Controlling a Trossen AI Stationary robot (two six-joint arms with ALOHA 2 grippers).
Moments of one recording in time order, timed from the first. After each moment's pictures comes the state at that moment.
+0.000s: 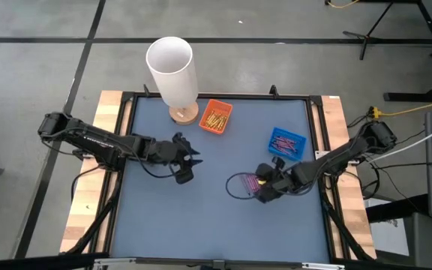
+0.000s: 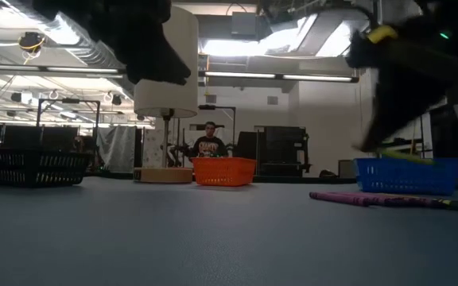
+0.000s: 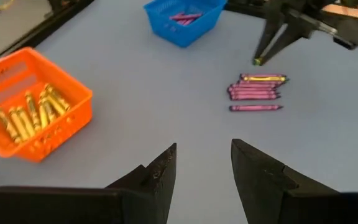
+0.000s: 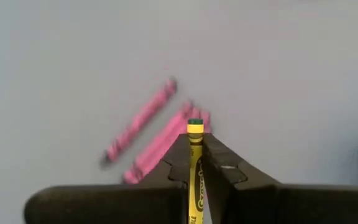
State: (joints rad) left arm -0.13 1.25 0.72 -0.04 -0.32 -0.32; right arm 0.45 1.46 0.80 -0.52 0.45 0.83
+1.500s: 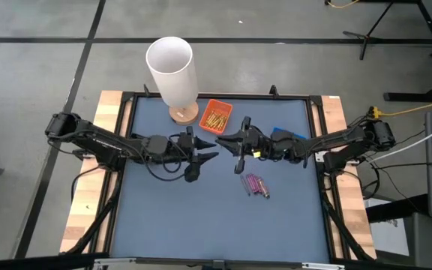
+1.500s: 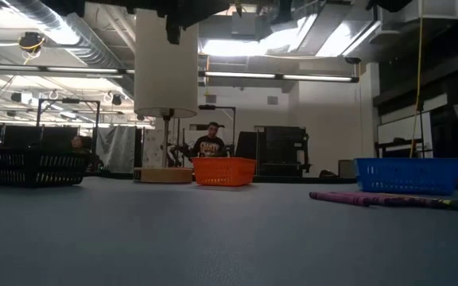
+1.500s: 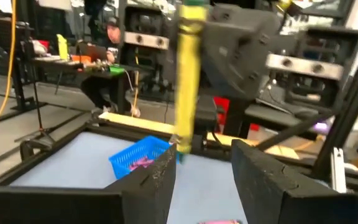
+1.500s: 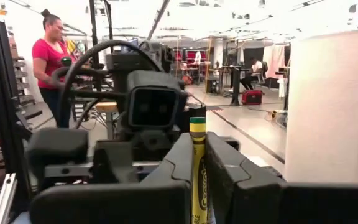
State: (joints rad) left arm -0.14 1.35 0.72 0.66 -0.32 -0.14; right arm 0.12 1.46 0.91 0.72 0.22 -0.03
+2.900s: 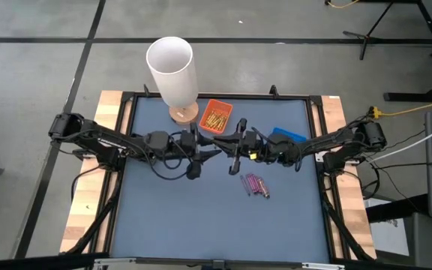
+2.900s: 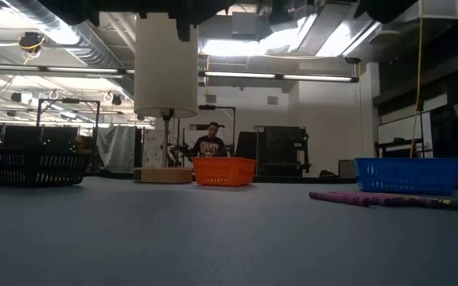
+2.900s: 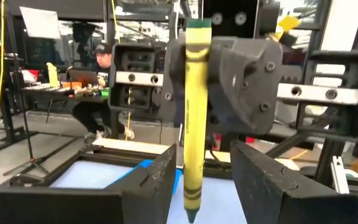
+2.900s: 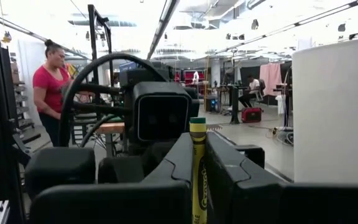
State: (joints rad) left arm -0.08 1.40 0.72 0.80 -0.22 -0.06; right arm 0.12 1.56 0.91 0.92 0.24 -0.04
